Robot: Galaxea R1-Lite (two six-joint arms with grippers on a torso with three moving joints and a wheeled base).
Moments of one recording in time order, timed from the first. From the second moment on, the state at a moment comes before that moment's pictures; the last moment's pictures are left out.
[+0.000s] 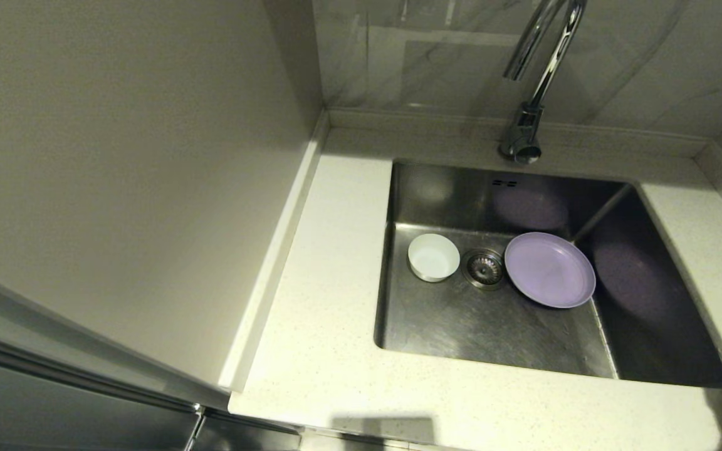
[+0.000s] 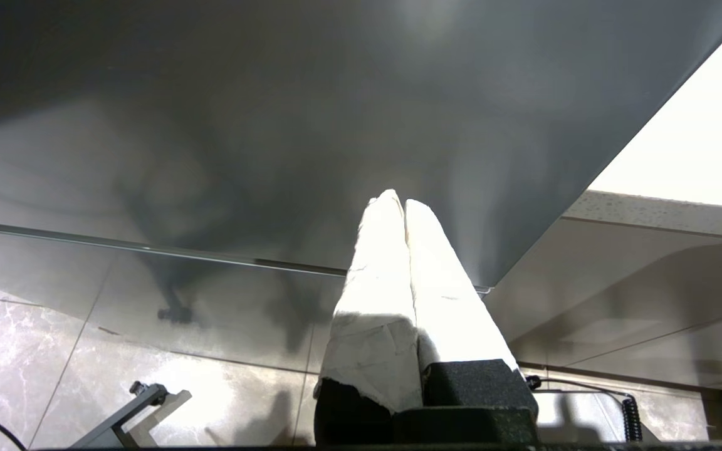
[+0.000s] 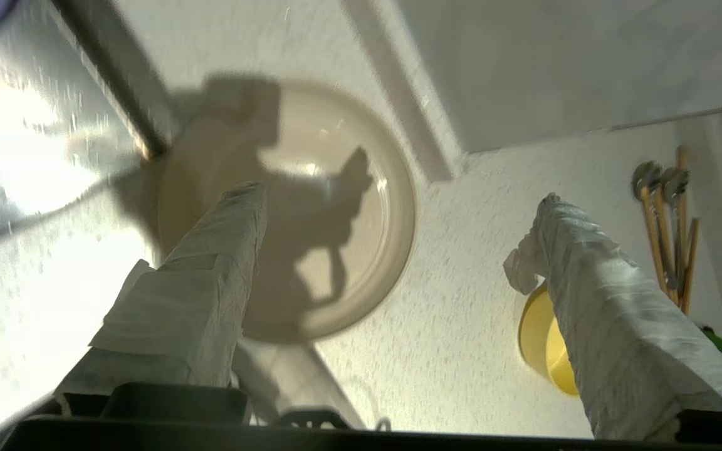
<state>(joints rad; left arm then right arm) 0.00 0.00 0.00 0.00 0.02 -0.02 -0.40 0.87 -0.96 0.72 -0.46 0.13</state>
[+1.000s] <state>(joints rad) 0.00 0.00 0.00 0.00 0.02 -0.02 -0.56 0.97 -1.20 1.29 0.03 0.13</state>
